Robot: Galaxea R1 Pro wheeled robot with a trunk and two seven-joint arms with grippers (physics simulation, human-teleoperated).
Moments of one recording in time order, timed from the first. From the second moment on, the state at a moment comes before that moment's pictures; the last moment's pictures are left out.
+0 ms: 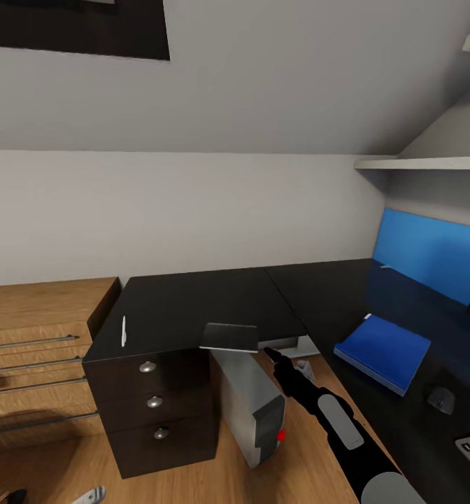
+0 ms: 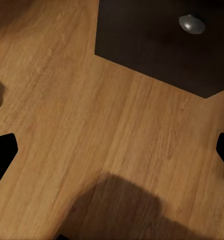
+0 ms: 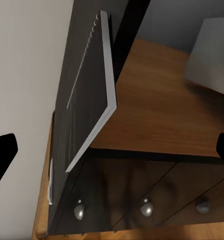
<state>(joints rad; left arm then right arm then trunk) 0.14 0.09 0.04 -1.22 0.57 0.34 0.33 -0.50 0.02 0.13 -0.81 -1.23 0.34 0.15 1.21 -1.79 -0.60</state>
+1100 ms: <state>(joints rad) 0.14 0.09 0.08 -1.22 0.60 0.34 0.33 -0.50 0.02 0.13 -0.81 -1.22 0.34 0.15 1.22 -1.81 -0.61</state>
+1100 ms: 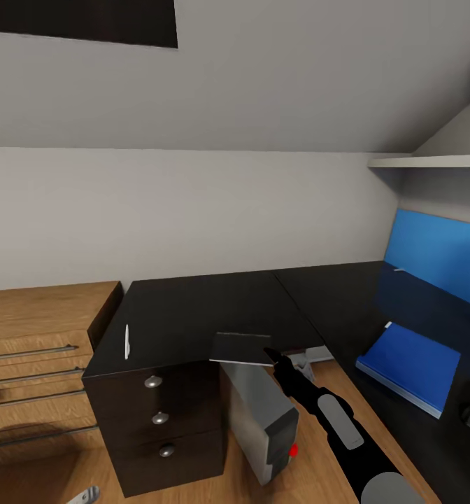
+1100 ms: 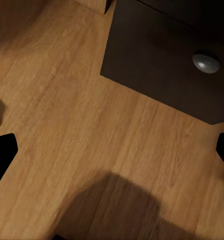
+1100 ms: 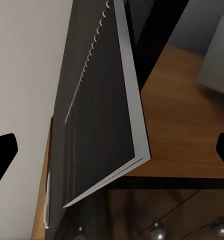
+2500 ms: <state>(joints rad) 0.14 0.09 0.08 -1.22 0.60 0.34 0.33 -0.50 0.02 0.13 -0.81 -1.22 0.34 0.15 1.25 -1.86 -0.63</state>
